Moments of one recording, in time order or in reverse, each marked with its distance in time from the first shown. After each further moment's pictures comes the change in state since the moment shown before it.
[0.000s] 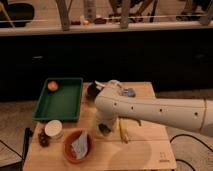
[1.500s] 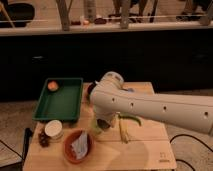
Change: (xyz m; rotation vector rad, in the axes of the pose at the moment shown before) arm 0.007 -0.002 -0.055 0.000 0.064 -0.001
